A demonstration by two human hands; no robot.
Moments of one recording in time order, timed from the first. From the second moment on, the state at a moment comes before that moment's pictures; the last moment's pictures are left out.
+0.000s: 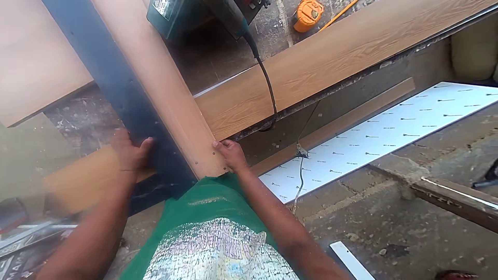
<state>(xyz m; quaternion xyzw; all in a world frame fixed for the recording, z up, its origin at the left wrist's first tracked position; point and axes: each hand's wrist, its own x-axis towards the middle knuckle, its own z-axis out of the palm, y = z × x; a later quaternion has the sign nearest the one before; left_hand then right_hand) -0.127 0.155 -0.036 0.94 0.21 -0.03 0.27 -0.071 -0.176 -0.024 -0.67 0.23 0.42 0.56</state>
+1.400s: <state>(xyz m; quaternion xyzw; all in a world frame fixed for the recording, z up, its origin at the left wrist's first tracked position) -0.084 0.137 -0.011 0.87 0.38 -0.15 0.28 -0.066 -0.172 -0.021 -0.73 0.18 0.45 0.48</state>
